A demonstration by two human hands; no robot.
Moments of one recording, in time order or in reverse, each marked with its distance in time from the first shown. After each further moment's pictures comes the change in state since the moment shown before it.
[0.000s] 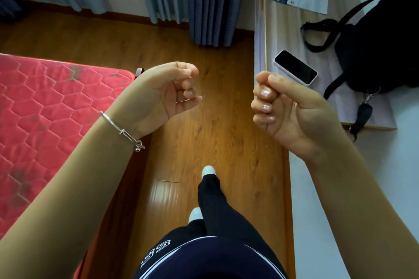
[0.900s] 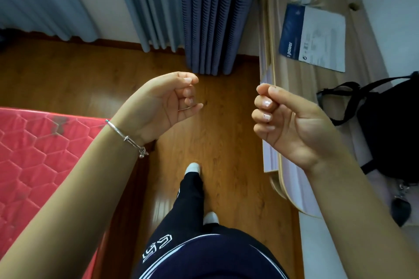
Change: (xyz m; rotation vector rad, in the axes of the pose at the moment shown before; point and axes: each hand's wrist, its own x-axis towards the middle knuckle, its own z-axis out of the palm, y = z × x) left_hand 0.245 0.122 -0.084 -0.066 -0.045 -0.035; right_hand 0.250 -0.117 -0.035 0.082 0.052 0.030
